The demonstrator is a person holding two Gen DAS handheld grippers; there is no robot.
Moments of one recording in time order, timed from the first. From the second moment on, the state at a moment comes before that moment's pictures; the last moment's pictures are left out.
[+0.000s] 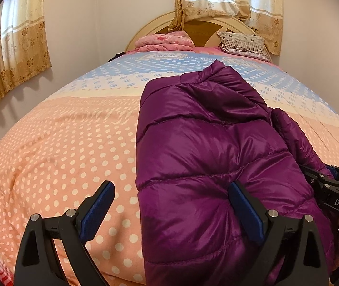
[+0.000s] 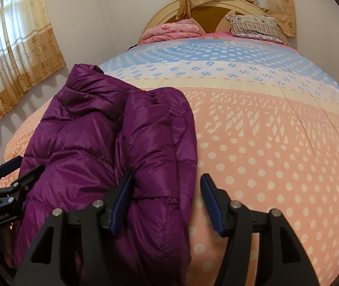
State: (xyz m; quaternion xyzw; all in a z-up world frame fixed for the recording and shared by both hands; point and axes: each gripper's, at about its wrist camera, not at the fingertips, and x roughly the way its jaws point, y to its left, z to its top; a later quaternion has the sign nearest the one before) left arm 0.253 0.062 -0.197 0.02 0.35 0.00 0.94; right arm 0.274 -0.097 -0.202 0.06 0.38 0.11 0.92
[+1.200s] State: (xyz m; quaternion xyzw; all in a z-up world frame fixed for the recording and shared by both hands) left arm 0.090 0.082 -0.033 -0.02 0.16 0.06 0.99; right arm 0.103 -0.101 -0.032 0.02 0.14 0.08 0.99
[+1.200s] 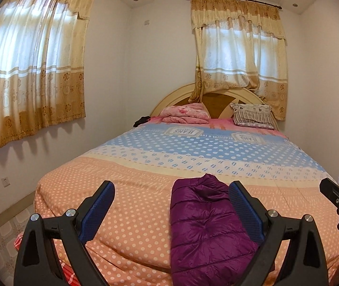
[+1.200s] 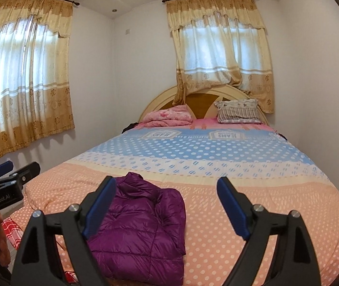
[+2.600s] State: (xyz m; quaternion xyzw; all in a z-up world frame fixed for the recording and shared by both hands) left arm 0.094 0.080 -0.039 -0.02 0.17 0.06 0.98; right arm 0.099 -0.102 -0.041 0.03 0.16 0.09 0.98
